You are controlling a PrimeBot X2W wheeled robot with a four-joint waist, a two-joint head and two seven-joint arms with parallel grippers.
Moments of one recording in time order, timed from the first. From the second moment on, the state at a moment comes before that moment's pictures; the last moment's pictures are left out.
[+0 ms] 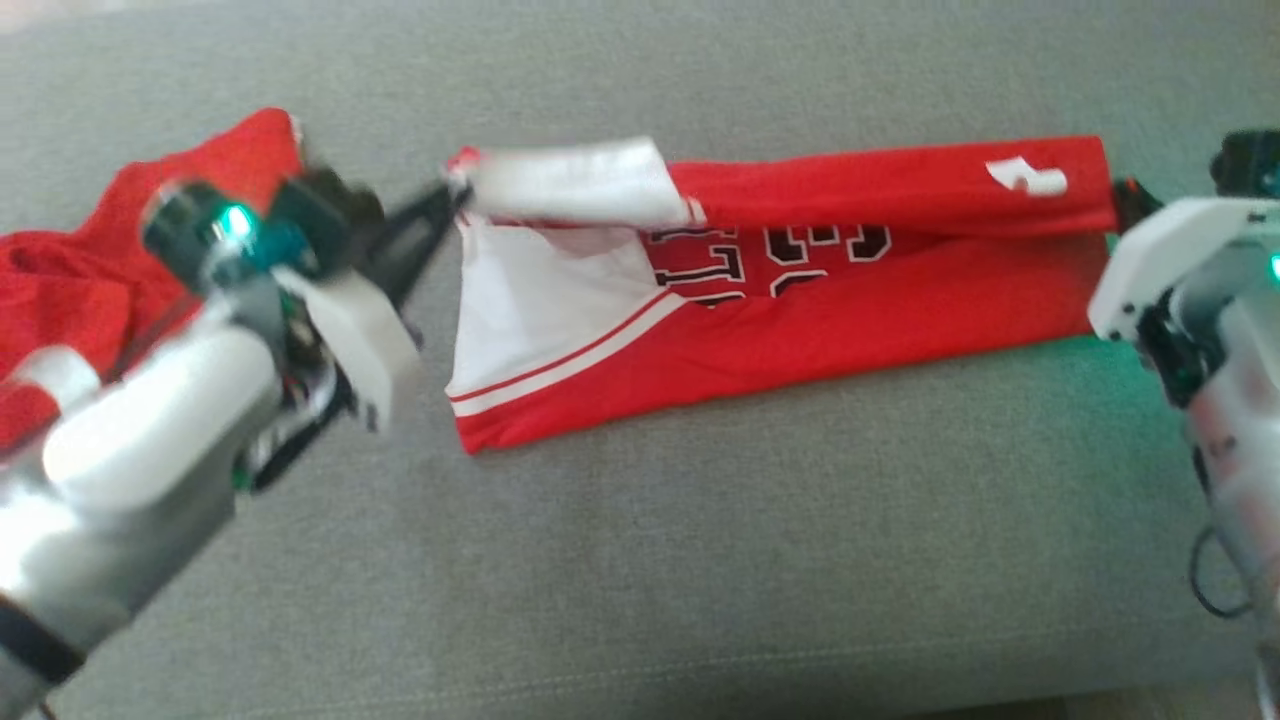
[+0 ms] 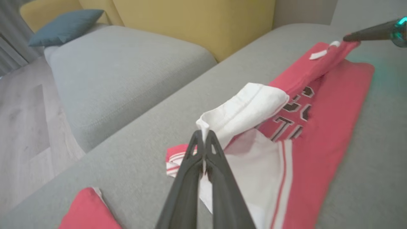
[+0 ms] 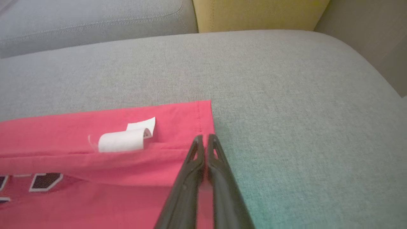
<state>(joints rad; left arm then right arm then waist) -0.94 0.61 -1.22 0.33 -0.77 0.04 -0.17 -0.89 -0.29 0.18 1.18 0.31 0.12 0.05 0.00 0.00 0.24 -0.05</state>
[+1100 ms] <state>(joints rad) -0.65 0.54 -1.05 0.30 -0.86 0.28 -0.25 -0.67 -0.38 0.25 0.86 0.56 0.12 -0.02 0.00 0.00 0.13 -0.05</state>
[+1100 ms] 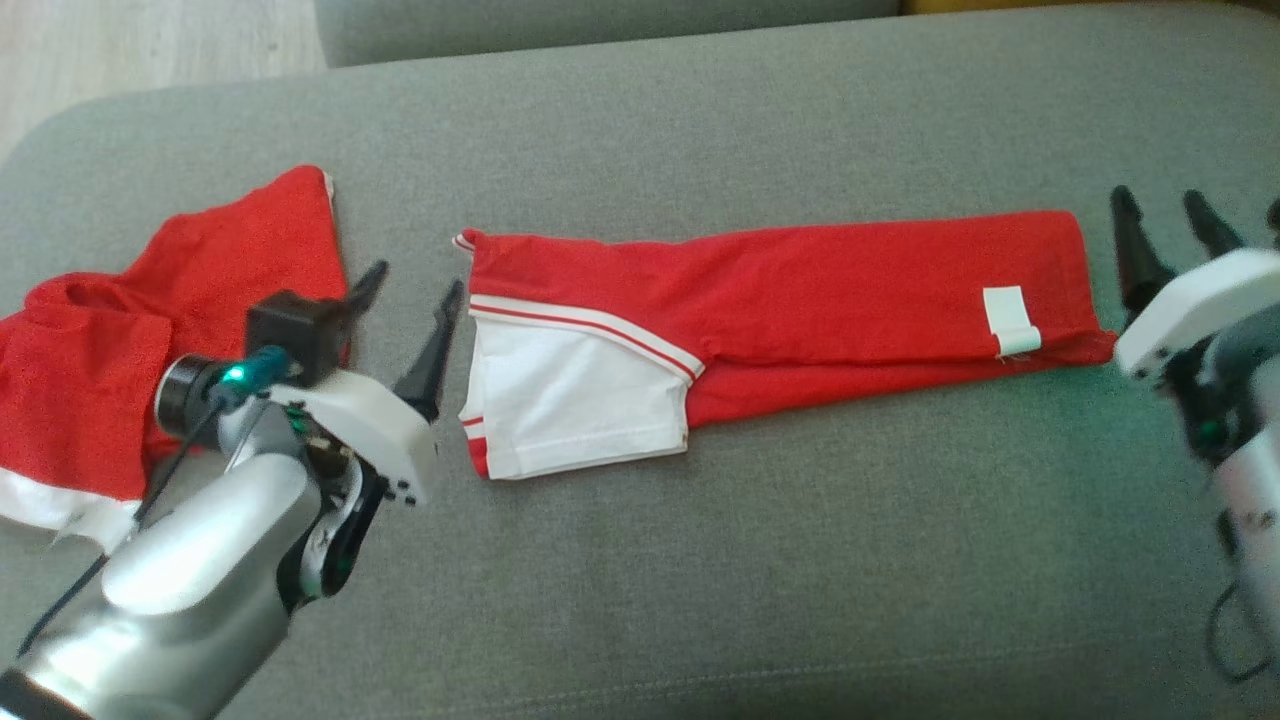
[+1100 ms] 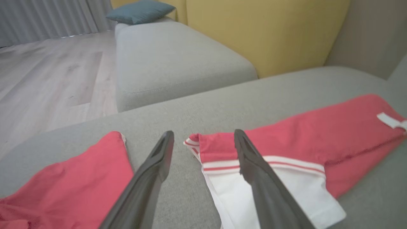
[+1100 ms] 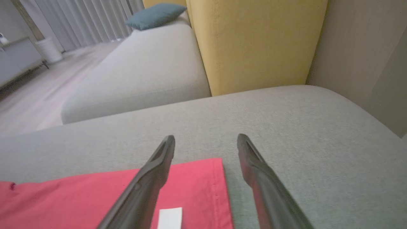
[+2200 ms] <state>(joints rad) -0.09 0.06 -0.11 0.16 -0.27 -0.03 -0.25 -0.22 -0.10 -0.07 0.45 0.15 0.12 -0.25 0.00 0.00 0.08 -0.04</state>
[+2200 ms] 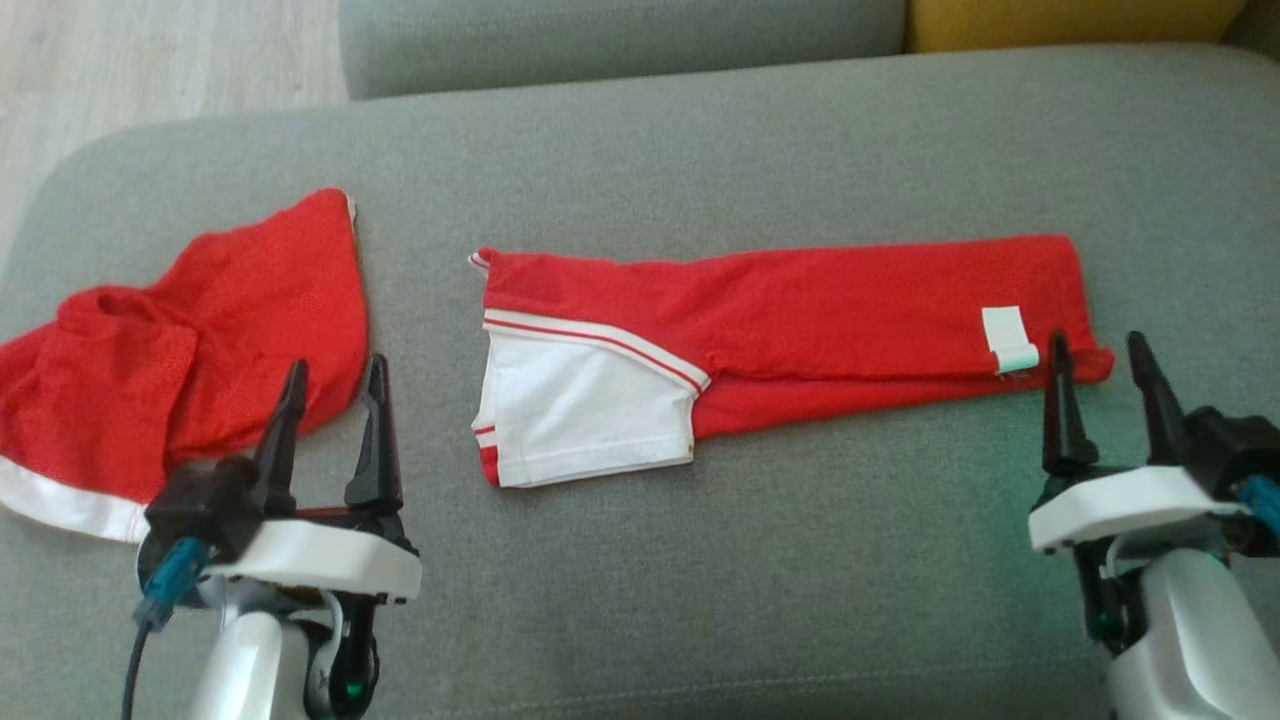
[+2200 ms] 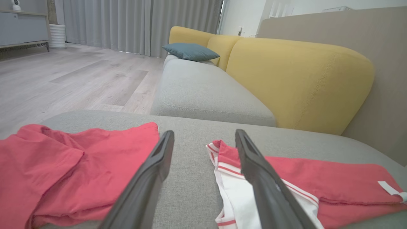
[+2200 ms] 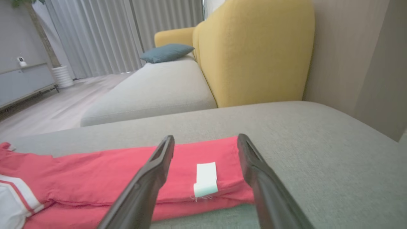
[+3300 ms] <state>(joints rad) -0.26 0.04 -0.08 0.19 -0.21 -0.11 -0.25 -0.66 -0.08 -0.42 0.82 0.12 0.12 0.11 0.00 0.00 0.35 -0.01</state>
